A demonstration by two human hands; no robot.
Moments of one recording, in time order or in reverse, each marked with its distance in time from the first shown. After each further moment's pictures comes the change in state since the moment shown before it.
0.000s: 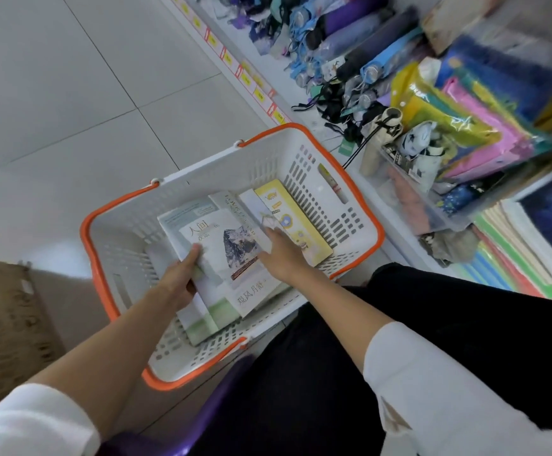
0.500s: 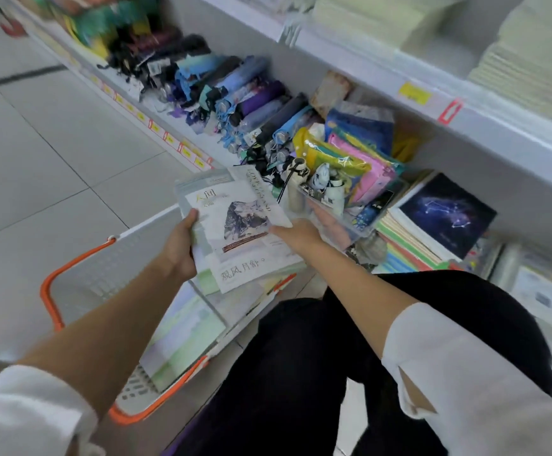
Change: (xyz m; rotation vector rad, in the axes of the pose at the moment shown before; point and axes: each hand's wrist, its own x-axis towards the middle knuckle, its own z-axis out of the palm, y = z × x) left_hand -0.112 0.080 0.133 -0.027 -0.516 0.135; right_hand -0.103 0.020 -0.137 0.498 0.431 0.237
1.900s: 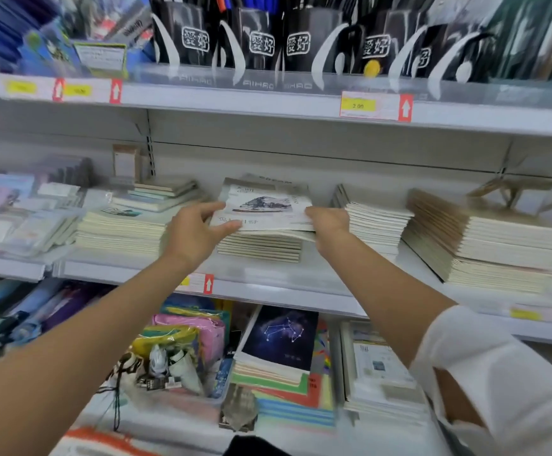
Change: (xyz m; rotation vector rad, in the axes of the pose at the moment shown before) left_hand -0.055 0.060 0.467 1.087 -0.413 1.102; right_hand -0.115 -0.018 -0.431 0.923 1.016 -0.131
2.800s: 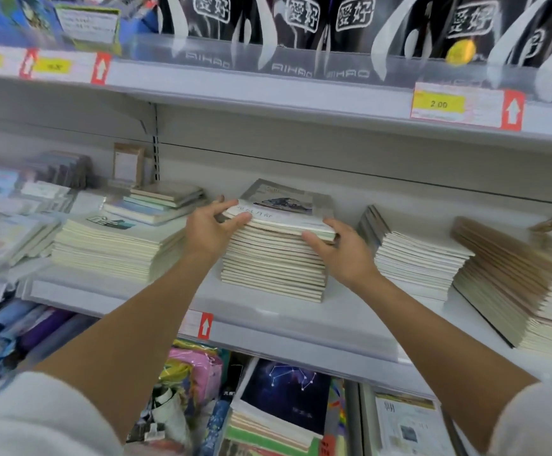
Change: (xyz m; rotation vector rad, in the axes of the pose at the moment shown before) left_hand 0.108 -0.056 0.053 -0.192 0.124 -0.067; right_hand 0.074 0.031 0.013 -0.784 -0.207 -0.600
